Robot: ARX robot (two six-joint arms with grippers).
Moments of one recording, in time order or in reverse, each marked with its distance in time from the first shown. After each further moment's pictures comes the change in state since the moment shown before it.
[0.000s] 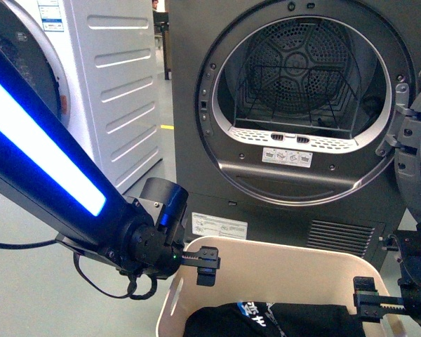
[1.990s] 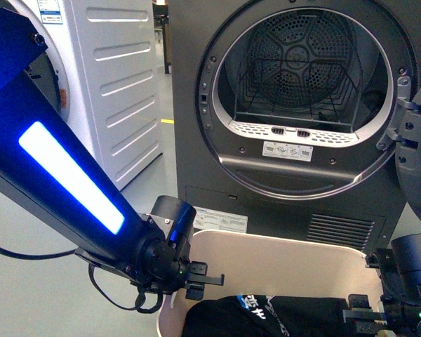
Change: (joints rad) left arm -0.019 0.113 0.082 -0.055 0.009 -0.008; right arm 0.029 0.132 0.086 -0.065 0.015 0.014
